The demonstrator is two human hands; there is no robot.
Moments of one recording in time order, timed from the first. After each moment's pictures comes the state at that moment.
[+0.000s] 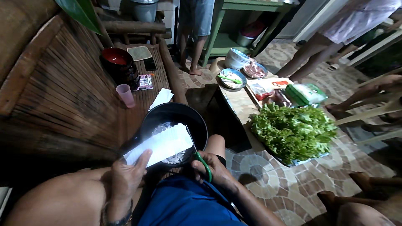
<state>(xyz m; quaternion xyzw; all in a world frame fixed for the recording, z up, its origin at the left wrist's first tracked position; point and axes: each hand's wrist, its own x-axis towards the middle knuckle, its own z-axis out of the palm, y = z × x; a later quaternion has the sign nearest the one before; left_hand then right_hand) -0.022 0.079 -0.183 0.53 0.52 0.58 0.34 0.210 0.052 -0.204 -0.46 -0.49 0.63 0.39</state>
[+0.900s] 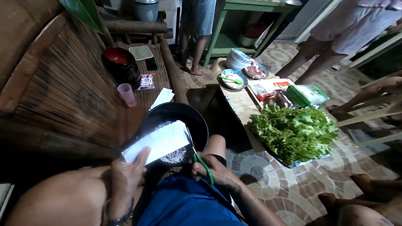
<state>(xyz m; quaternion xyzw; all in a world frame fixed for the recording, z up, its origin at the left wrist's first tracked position) -0.019 0.077 -0.177 0.48 0.57 0.58 0.34 0.216 0.055 -0.202 -0.46 -0.55 0.63 0.31</state>
